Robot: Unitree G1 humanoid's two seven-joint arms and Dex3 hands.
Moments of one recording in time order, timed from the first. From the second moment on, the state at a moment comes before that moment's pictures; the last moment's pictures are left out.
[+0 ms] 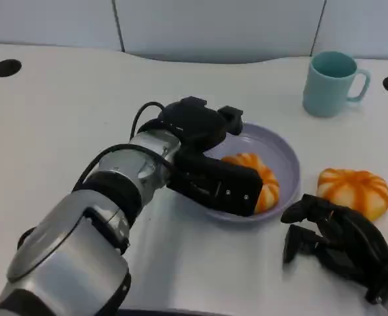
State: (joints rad) left arm -1.11 -0.04 -0.67 1.32 0.80 -0.26 0.10; right arm -0.37 -0.07 -0.15 0.95 0.32 -0.21 0.84
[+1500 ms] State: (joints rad) left arm -0.39 0.08 -0.06 0.76 -0.04 -0.70 -0.31; right arm -0.36 -0.07 -0.16 0.94 0.30 -0.22 0.83
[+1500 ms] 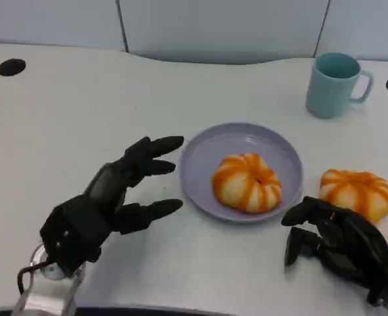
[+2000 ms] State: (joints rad) left arm -0.15 0.05 0.03 0.54 -0.32 -0.62 -0.50; right arm -0.37 -0.07 -0.16 0.96 0.30 -0.23 0.83
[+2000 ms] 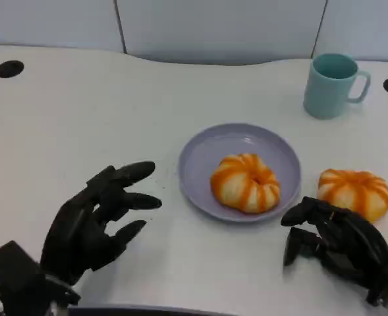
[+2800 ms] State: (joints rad) left arm -0.02 -0.02 0.18 0.48 -0.47 -0.42 -0.55; right arm -0.38 -0.08 -0.16 1.01 0.29 -0.29 0.85
